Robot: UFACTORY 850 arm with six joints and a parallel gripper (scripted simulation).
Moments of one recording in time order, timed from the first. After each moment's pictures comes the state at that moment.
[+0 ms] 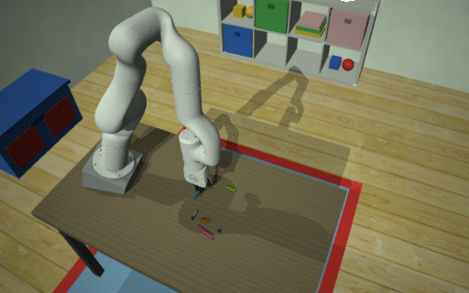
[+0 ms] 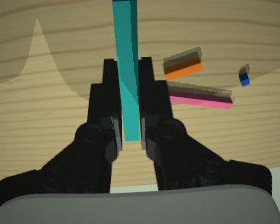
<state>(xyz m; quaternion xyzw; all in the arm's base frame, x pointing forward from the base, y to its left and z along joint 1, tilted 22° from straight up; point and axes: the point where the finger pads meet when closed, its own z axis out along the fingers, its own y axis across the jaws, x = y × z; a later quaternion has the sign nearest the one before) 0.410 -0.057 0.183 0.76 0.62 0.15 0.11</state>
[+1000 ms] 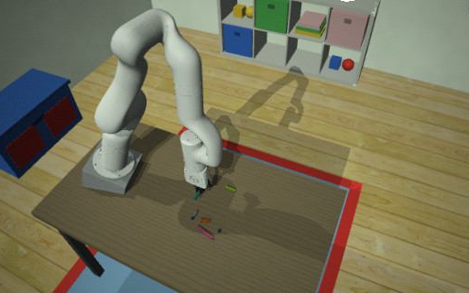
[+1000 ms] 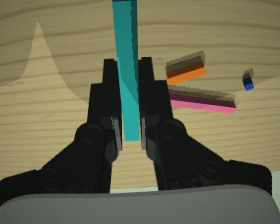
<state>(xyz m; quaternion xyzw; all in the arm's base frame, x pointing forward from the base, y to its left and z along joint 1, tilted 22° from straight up) 0.412 -0.057 0.178 0.76 0.62 0.15 0.11</state>
